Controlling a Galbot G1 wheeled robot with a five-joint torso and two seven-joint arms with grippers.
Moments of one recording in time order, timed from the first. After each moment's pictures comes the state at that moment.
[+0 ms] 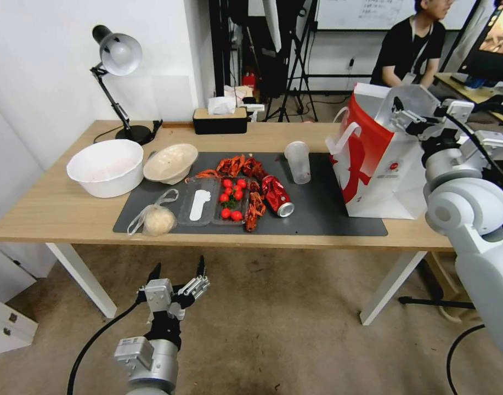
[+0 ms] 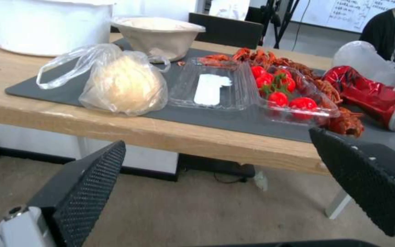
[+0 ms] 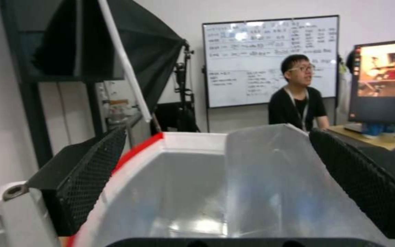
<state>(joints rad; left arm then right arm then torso) 1.84 -1.49 -0.36 -2.28 -0.19 0.02 -0.20 -0.81 0.86 0.46 1.95 0.79 -0.26 0.44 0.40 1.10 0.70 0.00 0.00</state>
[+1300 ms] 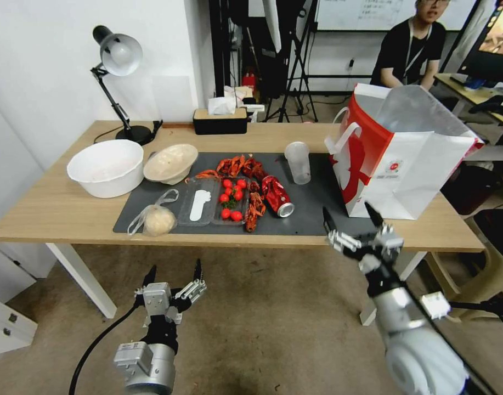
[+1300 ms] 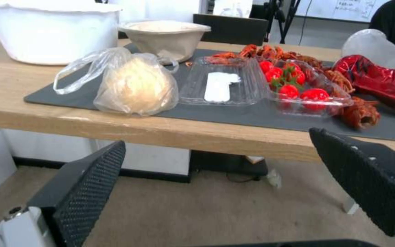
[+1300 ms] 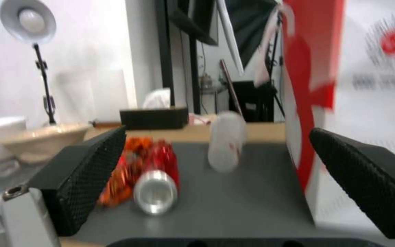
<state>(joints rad) 1.85 -1.49 -0.38 -2.27 -0.13 0.00 -0.20 -1.64 1.16 0.46 2.15 0.36 0.28 0.04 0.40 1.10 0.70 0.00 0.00</state>
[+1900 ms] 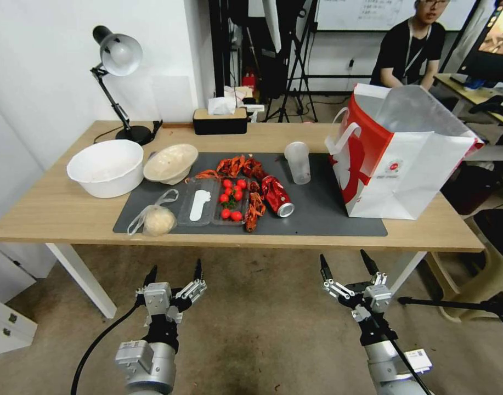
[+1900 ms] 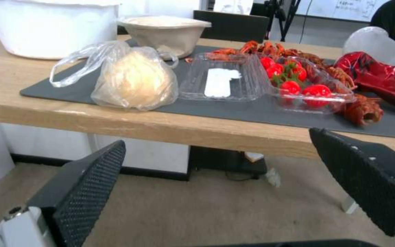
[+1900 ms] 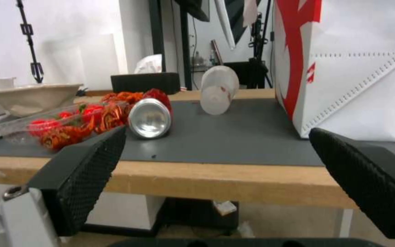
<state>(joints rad) 1.84 -1.49 -0.38 -2.26 -0.14 -0.01 -0.20 -1.72 1.23 0.43 2.01 0.27 0.43 0.03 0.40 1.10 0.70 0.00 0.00</state>
